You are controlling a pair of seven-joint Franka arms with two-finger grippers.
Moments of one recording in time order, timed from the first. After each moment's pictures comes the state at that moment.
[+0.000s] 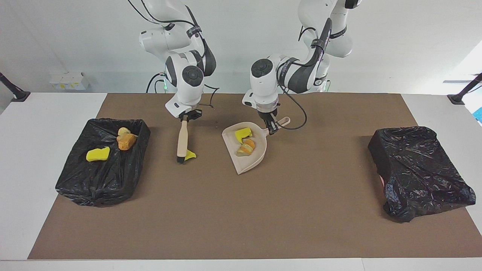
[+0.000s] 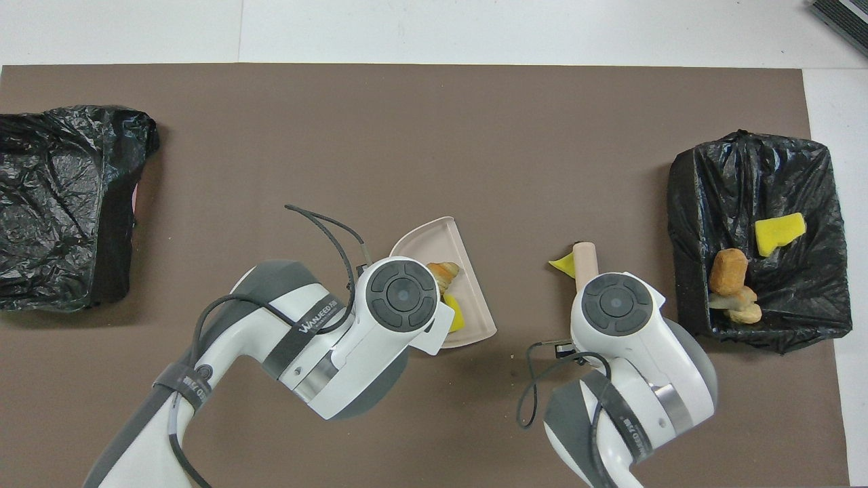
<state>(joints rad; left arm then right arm) -0.70 0.18 -0.03 -1.97 0.15 2.03 0.51 0.29 -0.05 0.11 -2.34 -0.15 1.98 0.44</state>
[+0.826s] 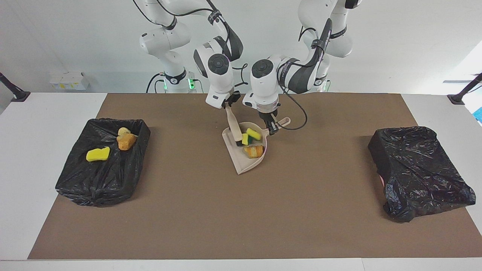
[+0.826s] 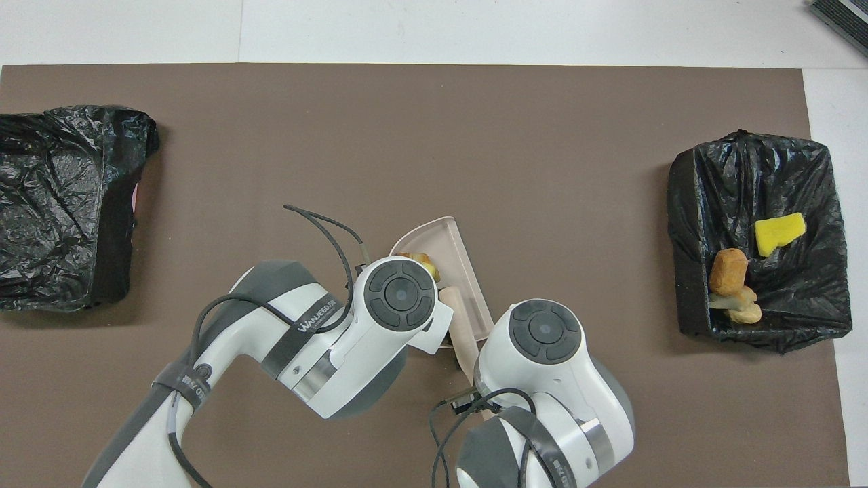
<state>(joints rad) -0.69 0.18 -0.02 -1.97 0.15 2.04 0.52 0.51 -0.03 0.12 -2.23 0.33 1.92 0.15</state>
